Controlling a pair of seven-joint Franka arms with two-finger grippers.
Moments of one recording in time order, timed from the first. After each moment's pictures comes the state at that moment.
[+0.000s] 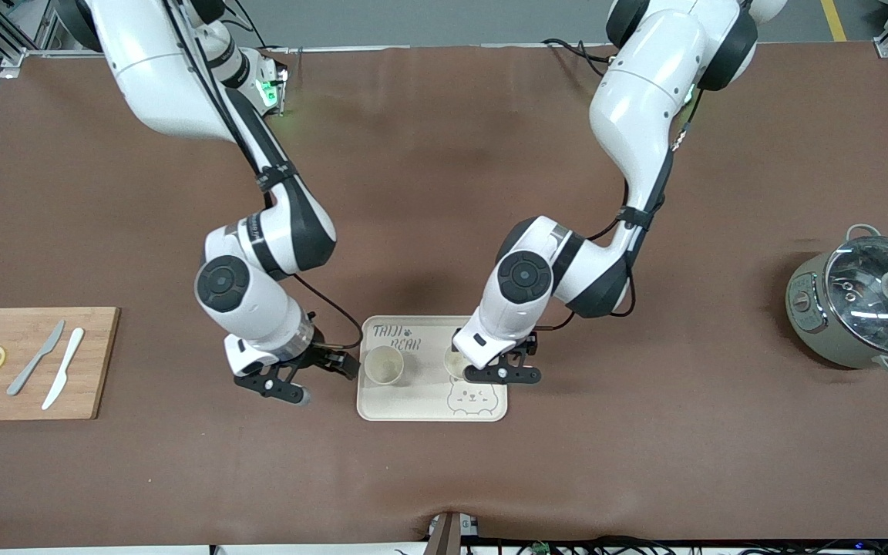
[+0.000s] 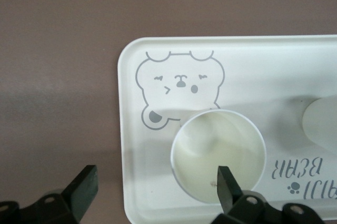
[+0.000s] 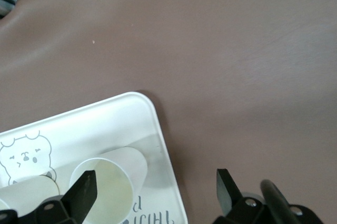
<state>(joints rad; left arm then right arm) -0.59 0.95 -0.02 -1.08 0.01 2.16 -0.56 0.42 0.72 -0.02 -1.40 0.12 2.31 0.63</state>
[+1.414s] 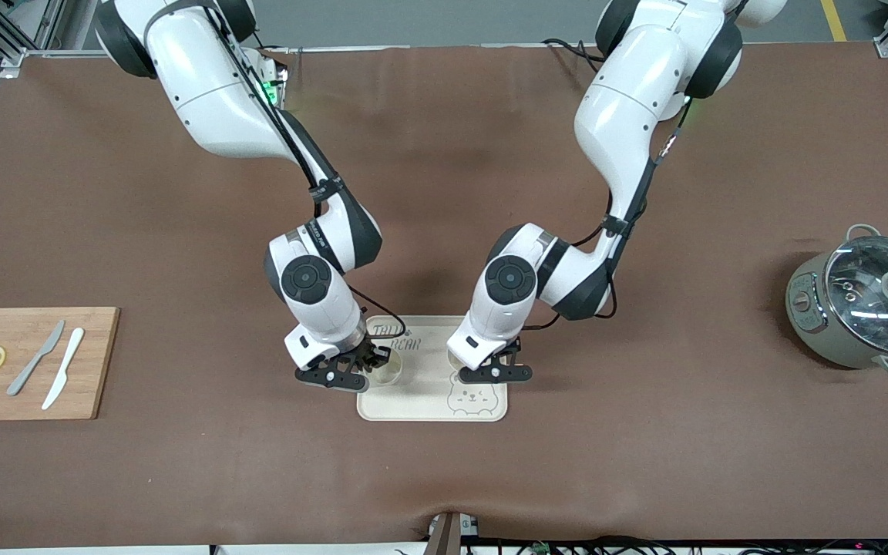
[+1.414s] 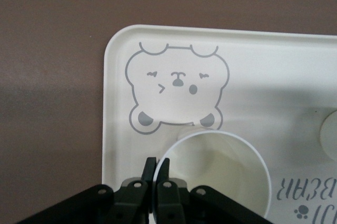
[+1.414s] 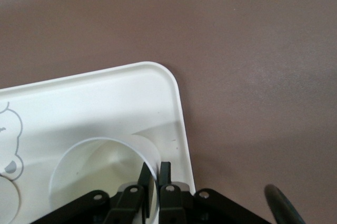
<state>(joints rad) -0.61 1.00 0.01 -1.07 -0.01 2.22 -0.63 0.51 0.82 -0.03 -1.37 -0.01 2.39 0.67</state>
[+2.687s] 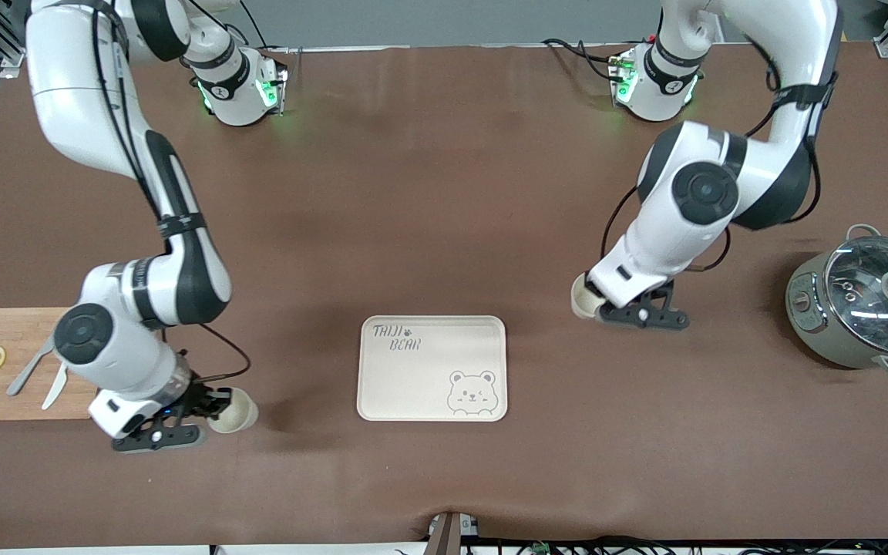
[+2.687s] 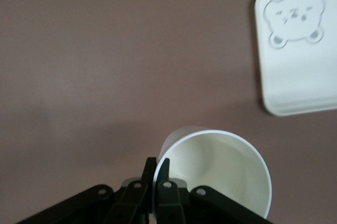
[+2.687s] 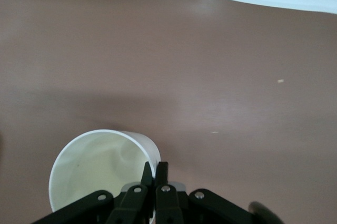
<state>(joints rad) -0.41 0.23 0.04 -1.89 0.02 2.17 -0.22 0.14 0.77 -0.05 -1.25 -0.01 2.21 -0.03</state>
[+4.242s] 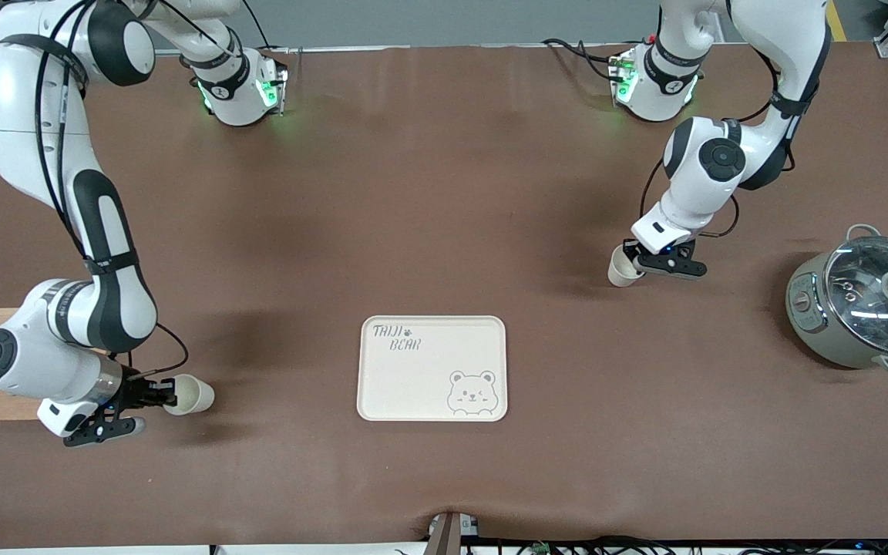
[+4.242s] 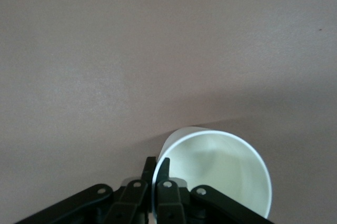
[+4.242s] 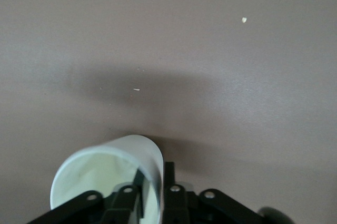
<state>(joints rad) -0.27 0.18 0.03 -2.52 0.03 2.84 -0.05 -0.04 0.84 -0.03 -1.33 0.18 2.23 -0.37</state>
